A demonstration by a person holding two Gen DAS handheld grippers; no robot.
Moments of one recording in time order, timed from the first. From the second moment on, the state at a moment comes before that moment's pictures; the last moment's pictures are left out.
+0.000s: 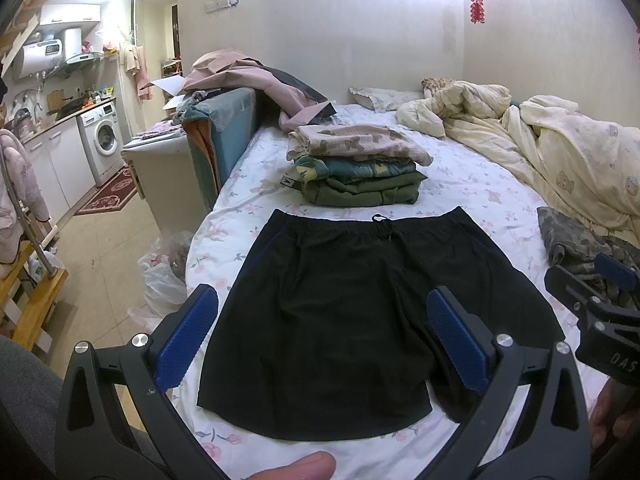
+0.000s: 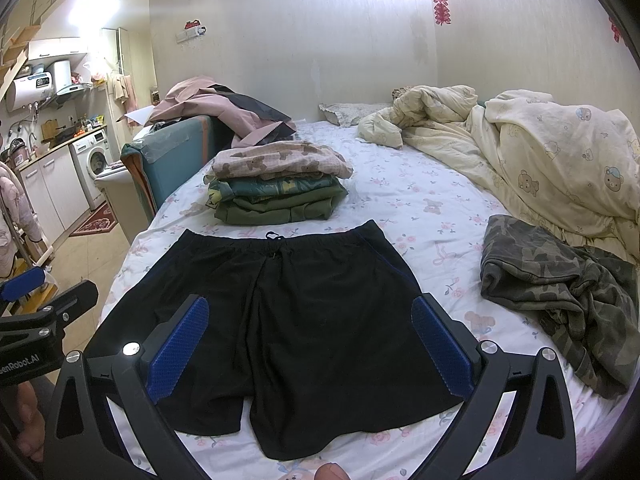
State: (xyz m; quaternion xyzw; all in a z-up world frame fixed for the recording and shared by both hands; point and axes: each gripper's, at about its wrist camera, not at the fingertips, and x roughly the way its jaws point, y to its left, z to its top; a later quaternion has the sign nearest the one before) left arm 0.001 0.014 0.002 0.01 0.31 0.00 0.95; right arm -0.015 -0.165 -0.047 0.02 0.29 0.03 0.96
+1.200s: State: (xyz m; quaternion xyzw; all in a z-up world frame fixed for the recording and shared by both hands) left arm 0.010 0.009 -0.007 0.01 0.36 0.03 0.93; right arm 0.001 -0.252 -0.116 0.26 0.43 0.07 0.86
